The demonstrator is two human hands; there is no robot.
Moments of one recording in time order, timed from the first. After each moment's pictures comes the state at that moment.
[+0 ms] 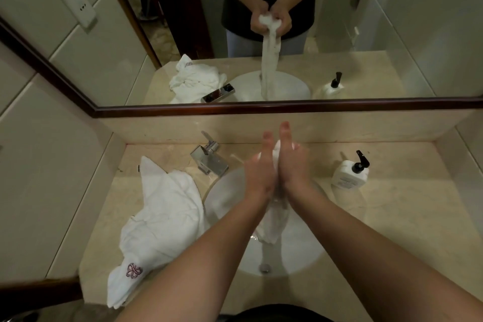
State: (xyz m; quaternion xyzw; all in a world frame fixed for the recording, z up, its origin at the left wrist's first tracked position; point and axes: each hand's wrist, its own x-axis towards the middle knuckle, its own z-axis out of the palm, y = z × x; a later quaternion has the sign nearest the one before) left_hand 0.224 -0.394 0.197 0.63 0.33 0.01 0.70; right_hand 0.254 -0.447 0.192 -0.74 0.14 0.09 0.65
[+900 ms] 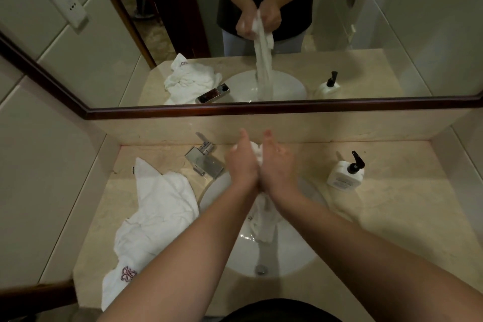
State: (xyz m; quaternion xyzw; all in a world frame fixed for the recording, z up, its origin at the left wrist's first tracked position) left_hand 0.251 -0.381 0.196 0.59 0.43 0.07 0.68; right_hand 0.256 -0.439 0.200 -0.78 0.08 0.09 0.61
